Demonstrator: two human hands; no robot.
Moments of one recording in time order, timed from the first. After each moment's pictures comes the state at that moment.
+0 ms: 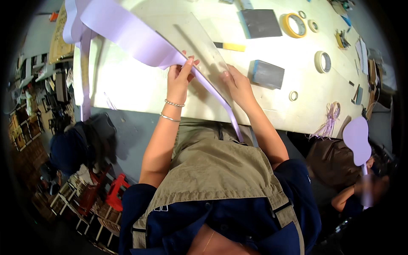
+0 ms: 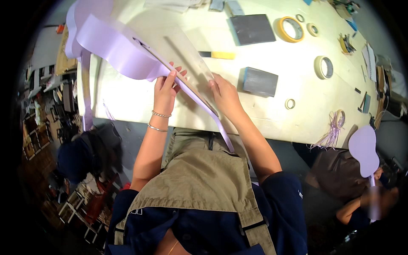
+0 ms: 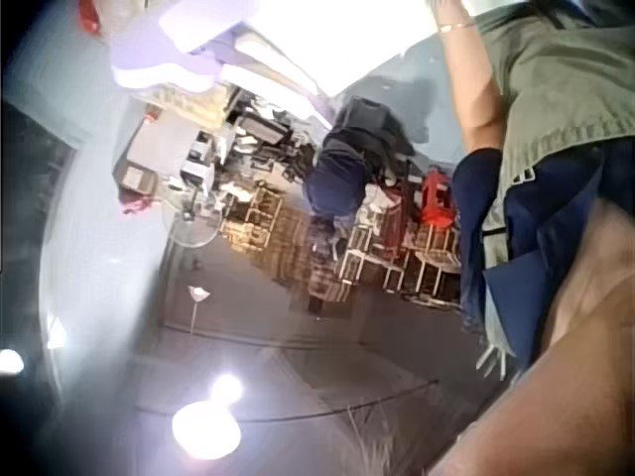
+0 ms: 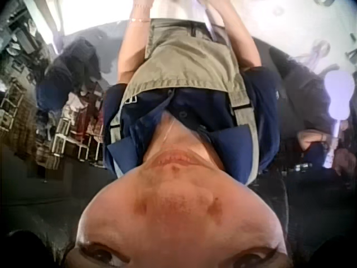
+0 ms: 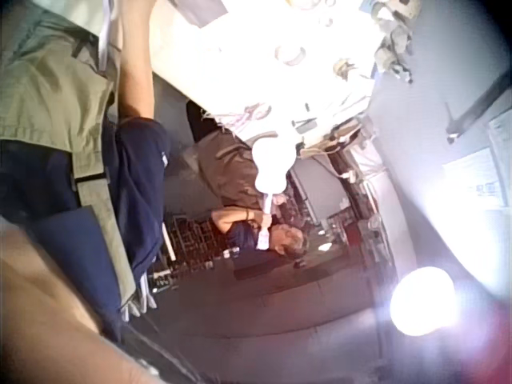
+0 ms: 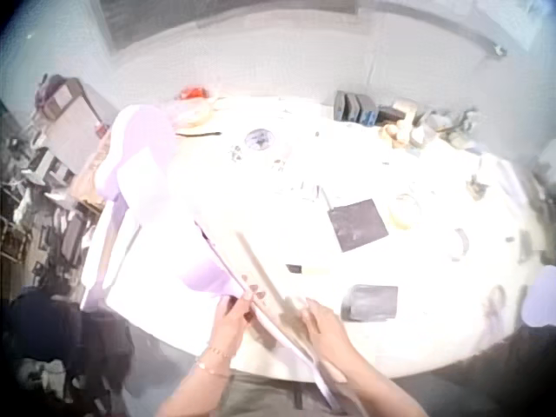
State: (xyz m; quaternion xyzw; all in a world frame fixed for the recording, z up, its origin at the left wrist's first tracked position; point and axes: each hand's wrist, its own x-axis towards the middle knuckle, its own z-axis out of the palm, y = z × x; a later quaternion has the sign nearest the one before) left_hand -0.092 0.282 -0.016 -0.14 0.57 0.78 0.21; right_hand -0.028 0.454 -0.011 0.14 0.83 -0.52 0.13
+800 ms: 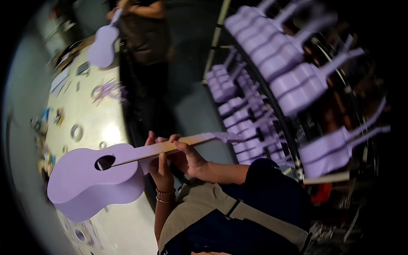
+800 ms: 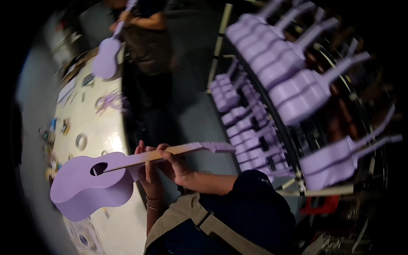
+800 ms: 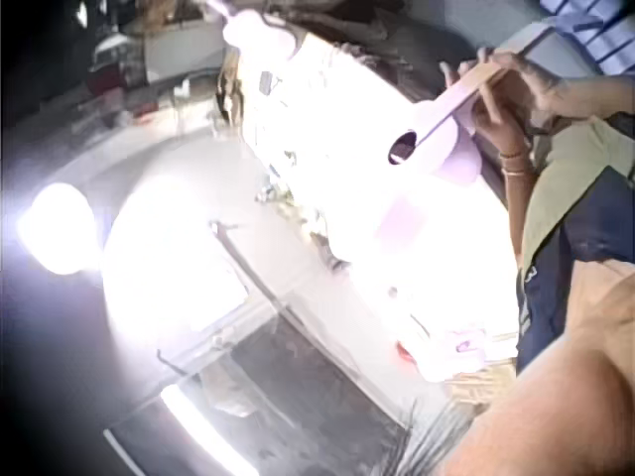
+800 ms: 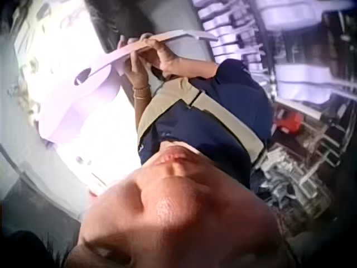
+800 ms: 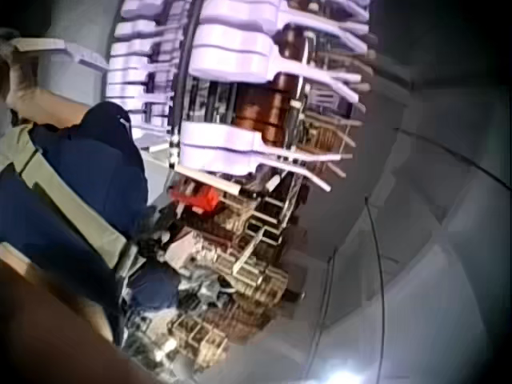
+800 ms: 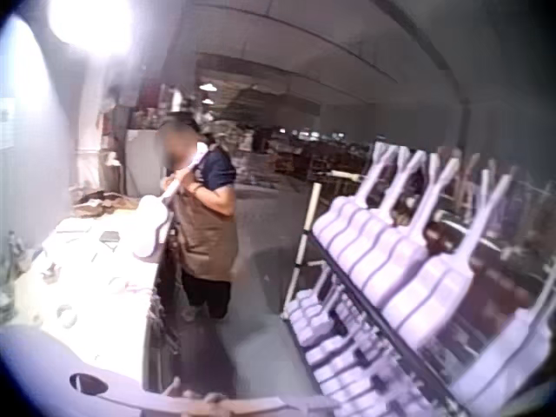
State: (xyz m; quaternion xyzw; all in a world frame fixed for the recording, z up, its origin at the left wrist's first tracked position) left_hand 0.153 0.314 0.130 0.50 0.24 0.55 0.63; right_hand 0.246 0.288 0.105 0.10 0.08 -0.67 -0.73
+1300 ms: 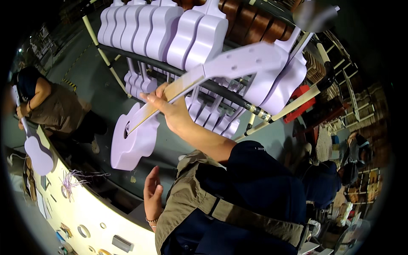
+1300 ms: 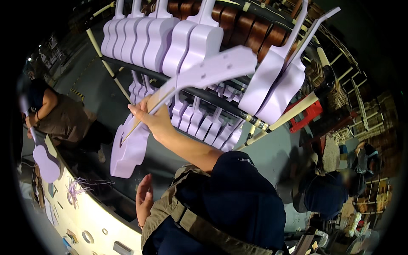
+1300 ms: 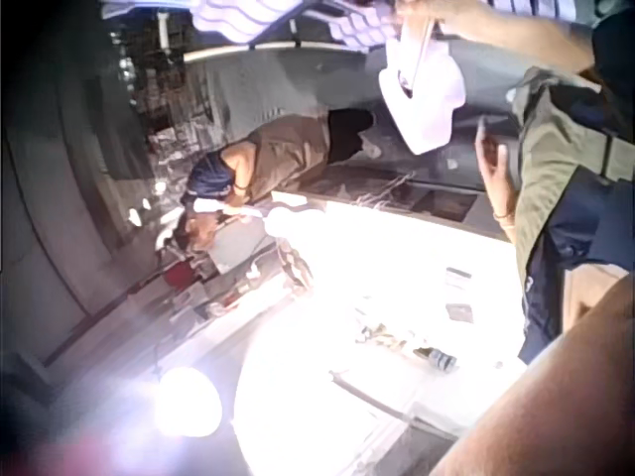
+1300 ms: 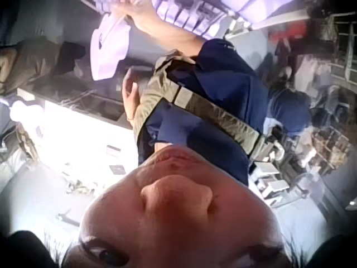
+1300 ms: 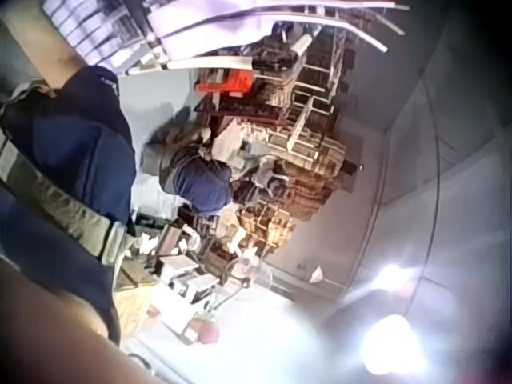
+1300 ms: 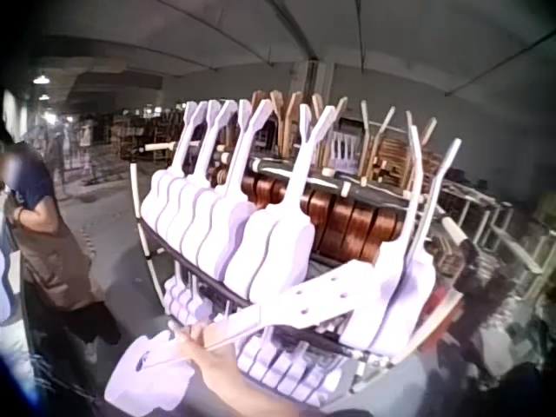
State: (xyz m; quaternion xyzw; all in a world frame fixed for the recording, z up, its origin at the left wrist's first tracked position) left_hand 0.211 0.280 0.109 0.54 0.11 0.03 0.83; right_hand 0.440 0.186 0.191 0.39 0.20 -0.08 -0.90
